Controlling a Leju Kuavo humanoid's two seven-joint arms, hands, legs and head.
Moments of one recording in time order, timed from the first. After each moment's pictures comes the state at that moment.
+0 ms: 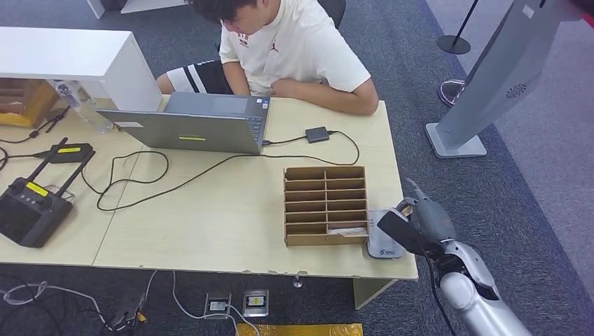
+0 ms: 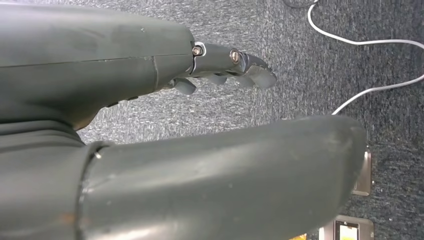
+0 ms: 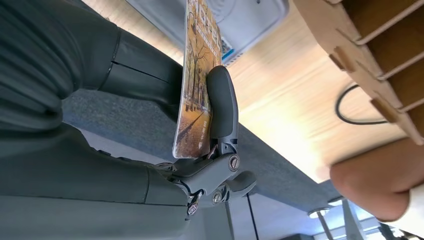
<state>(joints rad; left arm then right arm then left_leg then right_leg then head) -0.22 0.26 -0.86 -0.29 0.69 0.28 -0.15 -0.28 -0.42 0.56 -1.24 0.58 -0.06 0.00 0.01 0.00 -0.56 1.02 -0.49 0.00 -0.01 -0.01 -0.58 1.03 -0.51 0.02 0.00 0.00</state>
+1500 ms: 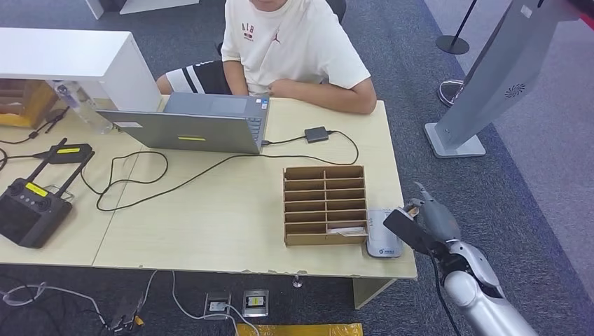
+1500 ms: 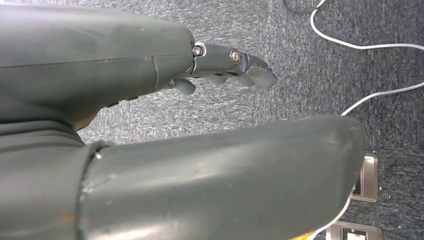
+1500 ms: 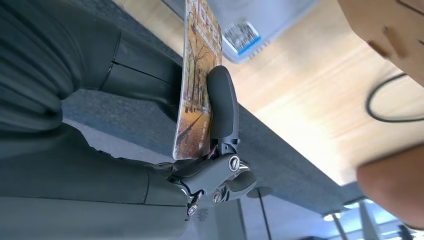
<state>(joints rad) -0.21 0.27 -0.86 -0.30 0.68 0.28 -0.16 -0.32 -0.45 0.58 -1.18 0.55 -0.07 -0.01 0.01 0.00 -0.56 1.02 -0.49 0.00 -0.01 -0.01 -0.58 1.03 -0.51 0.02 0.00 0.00</state>
